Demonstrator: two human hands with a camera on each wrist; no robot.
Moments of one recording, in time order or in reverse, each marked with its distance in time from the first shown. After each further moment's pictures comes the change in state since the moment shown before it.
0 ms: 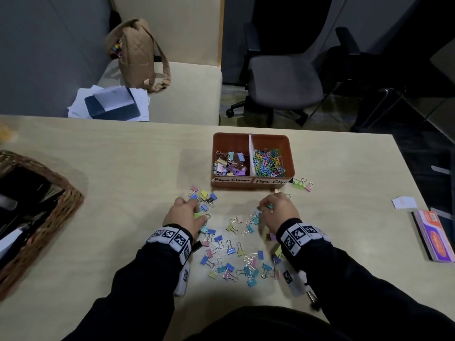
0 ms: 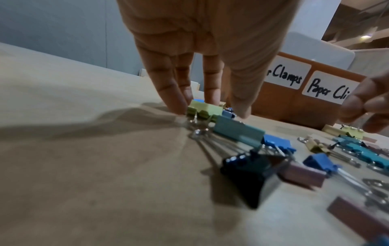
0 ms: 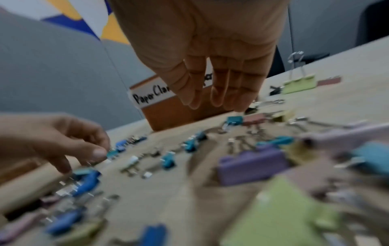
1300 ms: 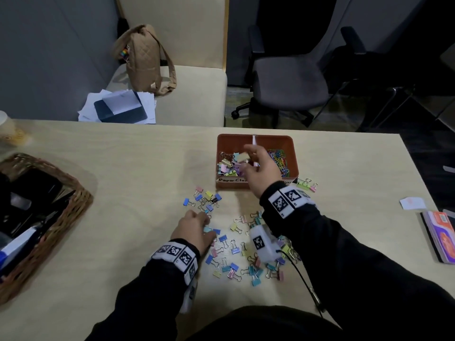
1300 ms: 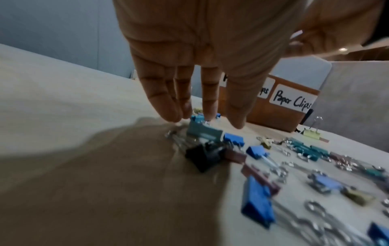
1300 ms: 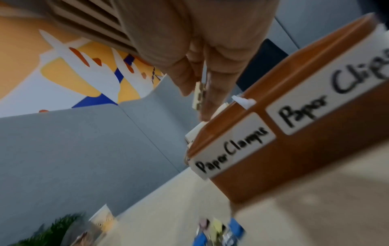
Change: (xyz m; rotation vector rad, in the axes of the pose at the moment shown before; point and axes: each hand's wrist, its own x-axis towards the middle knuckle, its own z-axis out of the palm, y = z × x) left_hand -0.032 -0.001 0.007 0.015 -0.095 0.060; right_hand 0.011 -0.098 -0.040 0.611 0.023 -0.104
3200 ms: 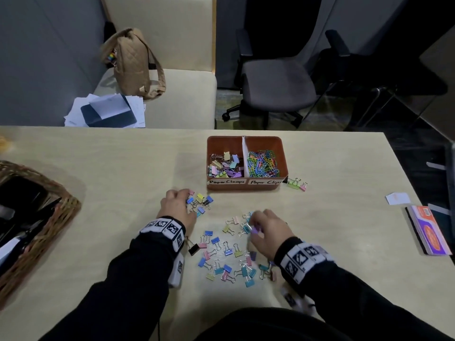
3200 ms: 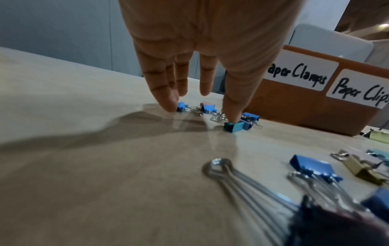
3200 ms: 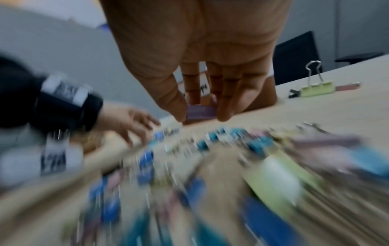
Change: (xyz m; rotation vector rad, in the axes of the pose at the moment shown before) left_hand 0.049 -0.007 -0.020 -0.015 0.138 -0.023; right_hand -0.074 0.089 -0.024 -0.700 -0.274 -0.091
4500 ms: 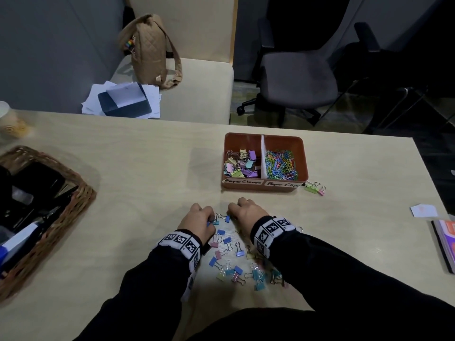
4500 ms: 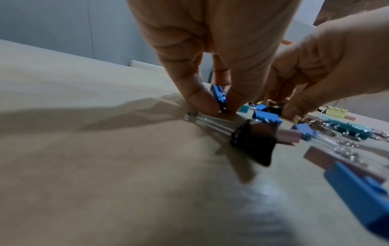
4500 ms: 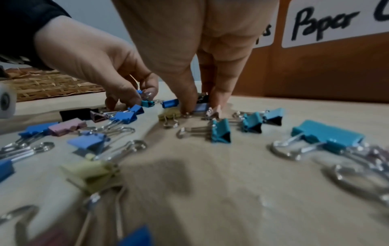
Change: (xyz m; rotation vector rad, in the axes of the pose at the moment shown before) left_hand -0.022 -0.001 0.023 -0.031 -0.150 0.086; right_hand 0.090 -0.023 0.052 -0.335 -0.145 -0.301
